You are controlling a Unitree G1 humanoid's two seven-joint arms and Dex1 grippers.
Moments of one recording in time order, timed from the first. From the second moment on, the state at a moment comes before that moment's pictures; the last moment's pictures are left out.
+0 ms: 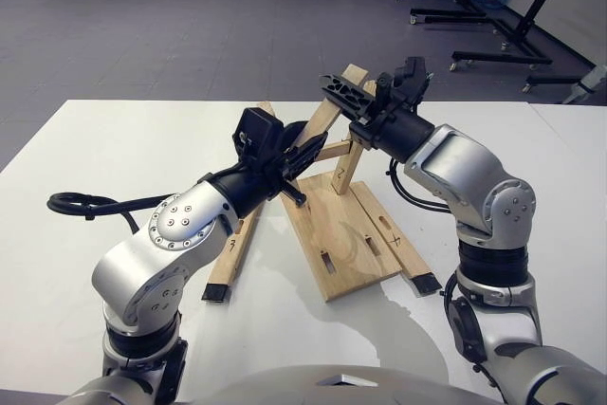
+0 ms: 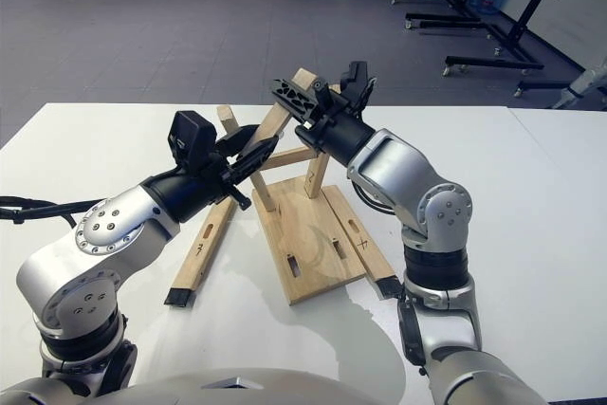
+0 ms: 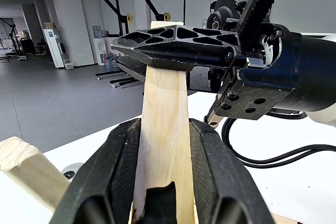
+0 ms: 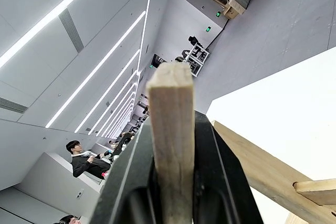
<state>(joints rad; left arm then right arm) -0.34 0.24 -0.08 -0.90 -0.59 1.08 -0.10 -0.54 -0.30 -0.04 -0.33 1.89 0.67 -0.54</state>
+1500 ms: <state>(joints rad) -0.56 0.45 0.39 -0.56 -1.07 0.91 -0.01 0.01 -0.49 -0.08 -0.26 0.71 0.36 0.38</state>
